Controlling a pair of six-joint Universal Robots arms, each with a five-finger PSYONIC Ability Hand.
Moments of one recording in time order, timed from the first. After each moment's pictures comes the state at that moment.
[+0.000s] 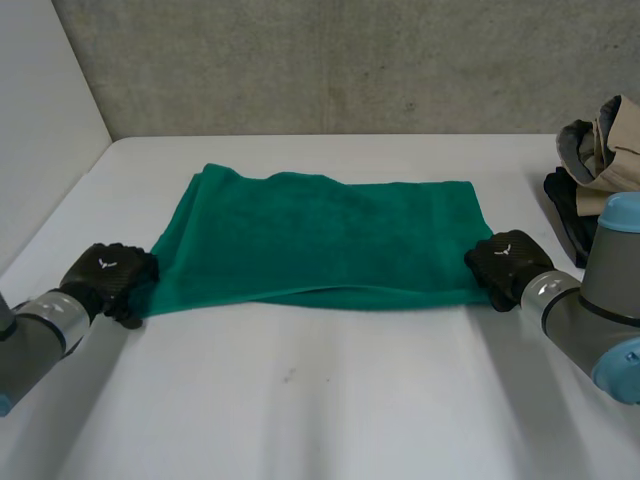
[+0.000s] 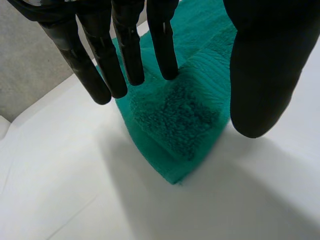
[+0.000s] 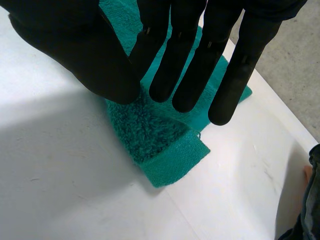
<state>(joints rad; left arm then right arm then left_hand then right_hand) 4.76 -2.01 -1.84 3.45 -1.18 3.68 1.80 -1.03 1.55 -0.08 1.38 2.49 0.57 0.57 0.57 0.57 0.39 1.11 1.18 1.19 1.20 1.03</state>
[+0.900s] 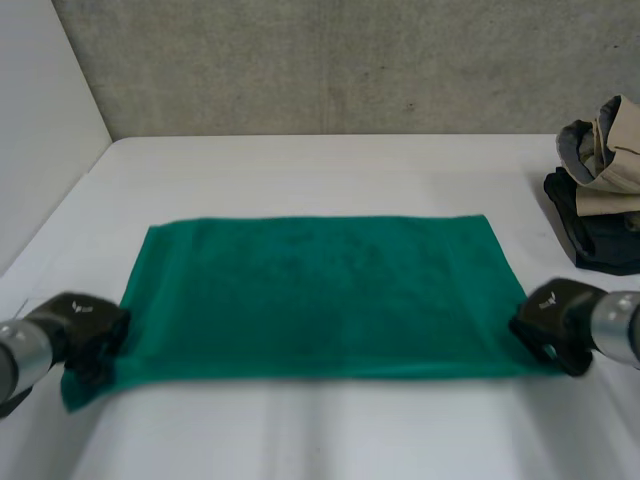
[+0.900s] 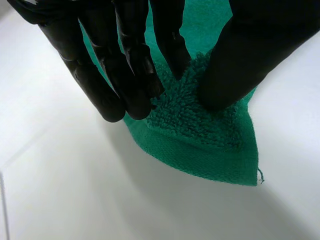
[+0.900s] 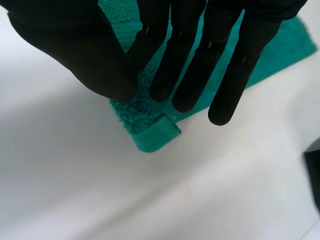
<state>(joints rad) 4.76 -1.69 -1.92 2.85 -1.36 3.86 1.68 -1.26 1.59 0.58 1.38 2.08 1.15 1.20 1.19 1.19 0.99 1.11 1.18 1.19 1.20 1.03</state>
